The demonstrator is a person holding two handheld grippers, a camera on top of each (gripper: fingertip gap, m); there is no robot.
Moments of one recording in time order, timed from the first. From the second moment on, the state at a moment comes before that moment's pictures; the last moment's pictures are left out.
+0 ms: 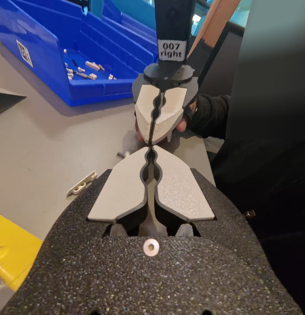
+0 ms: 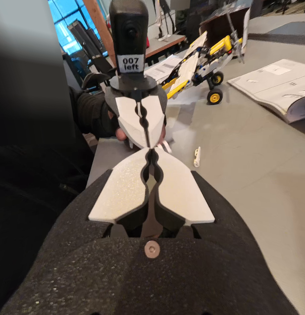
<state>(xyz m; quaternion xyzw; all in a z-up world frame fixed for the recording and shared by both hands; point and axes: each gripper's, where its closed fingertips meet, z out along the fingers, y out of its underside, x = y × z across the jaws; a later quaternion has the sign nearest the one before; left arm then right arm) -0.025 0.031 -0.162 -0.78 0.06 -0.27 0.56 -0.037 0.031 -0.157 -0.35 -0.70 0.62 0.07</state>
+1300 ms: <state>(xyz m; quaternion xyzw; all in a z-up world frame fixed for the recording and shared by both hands) -0.053 0.035 -0.182 -0.84 0.03 -0.10 0.54 -0.079 0.064 -0.228 -0.51 -0.77 0.26 0.29</state>
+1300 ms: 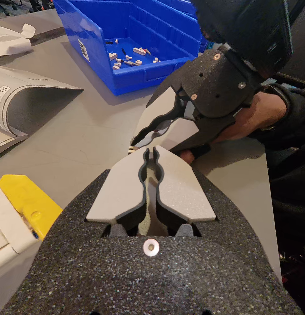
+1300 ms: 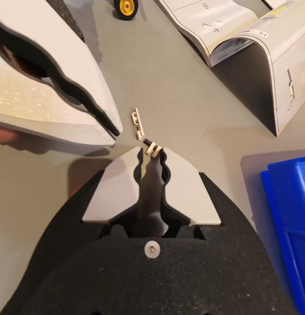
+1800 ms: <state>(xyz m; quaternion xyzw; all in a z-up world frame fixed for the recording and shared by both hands) -0.054 0.037 -0.182 -0.84 0.01 -0.12 0.53 -0.077 0.078 -0.222 -0.46 -0.79 0.27 0.31</state>
